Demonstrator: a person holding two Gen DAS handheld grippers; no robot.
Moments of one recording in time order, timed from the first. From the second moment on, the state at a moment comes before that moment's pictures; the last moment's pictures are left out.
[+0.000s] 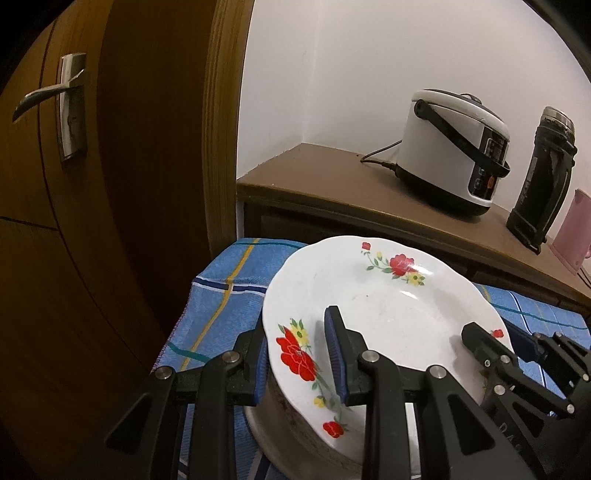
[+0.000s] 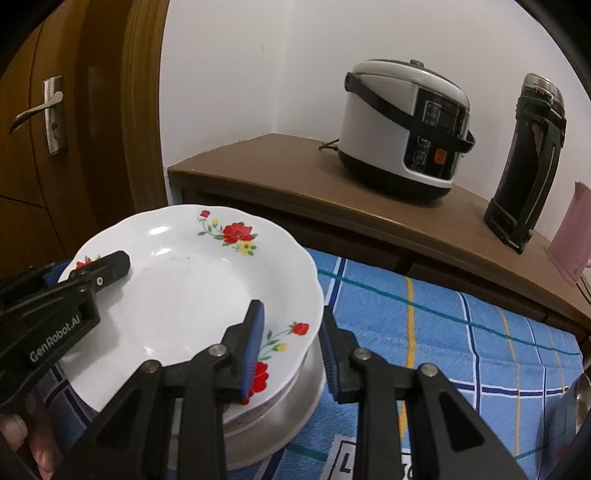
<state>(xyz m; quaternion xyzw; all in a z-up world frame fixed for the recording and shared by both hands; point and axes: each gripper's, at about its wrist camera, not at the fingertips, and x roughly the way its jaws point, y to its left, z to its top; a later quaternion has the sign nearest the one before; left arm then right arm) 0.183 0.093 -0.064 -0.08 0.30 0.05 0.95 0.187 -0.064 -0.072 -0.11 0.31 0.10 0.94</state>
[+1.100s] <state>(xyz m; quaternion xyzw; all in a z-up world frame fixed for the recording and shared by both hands) 0.186 0.095 -0.066 -0.08 0.31 0.04 0.95 0.186 -0.064 -0.077 -0.12 0.32 0.10 0.93</state>
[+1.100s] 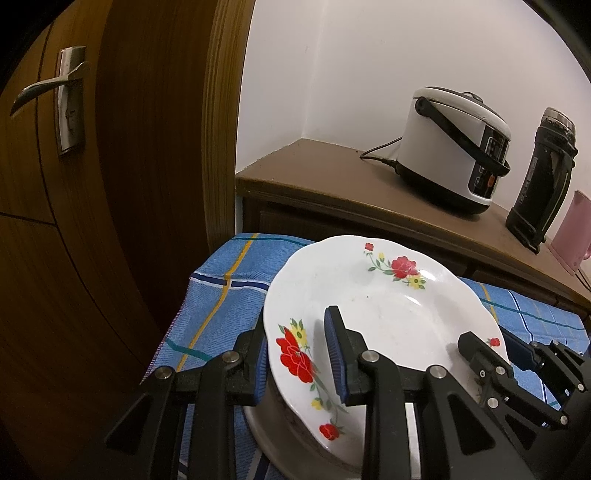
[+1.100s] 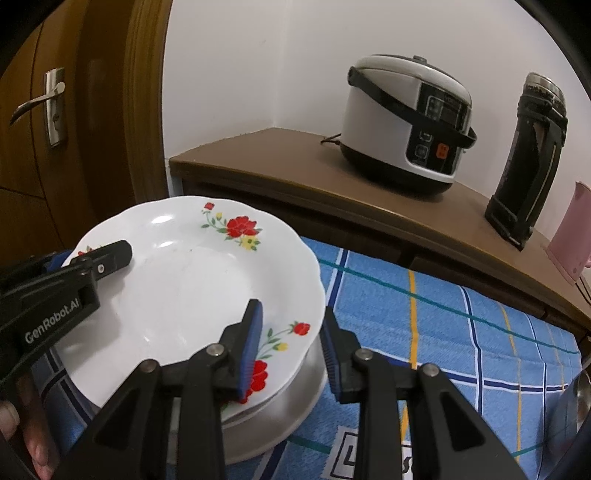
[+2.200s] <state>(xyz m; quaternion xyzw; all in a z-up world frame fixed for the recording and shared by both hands) 0.180 0.089 -0.064 -0.06 0.30 0.05 0.95 0.193 -0.063 -0.080 -0.14 0.35 0.10 0.92</state>
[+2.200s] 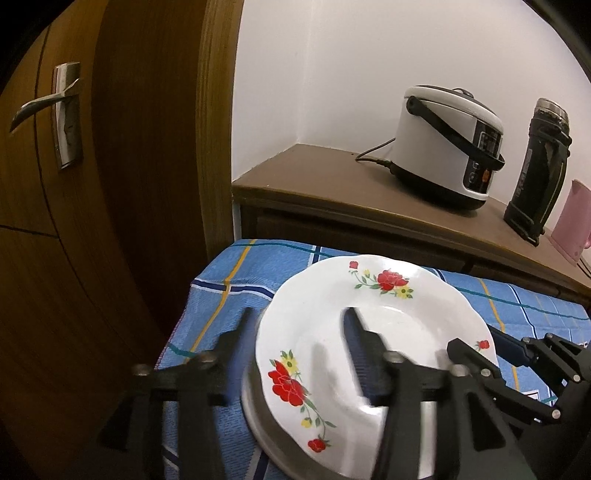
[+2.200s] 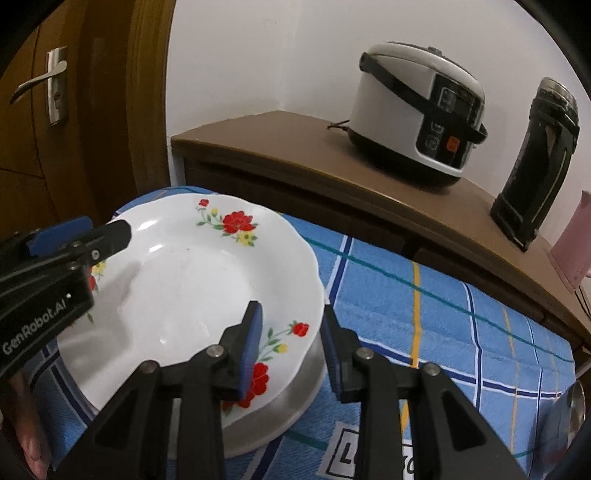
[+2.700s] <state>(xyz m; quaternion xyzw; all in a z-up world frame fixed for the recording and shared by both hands) 0.181 0.094 -0.065 -0.08 0.31 0.05 0.95 0.179 -0.050 -0.077 -0.16 0.33 0.13 0.92</state>
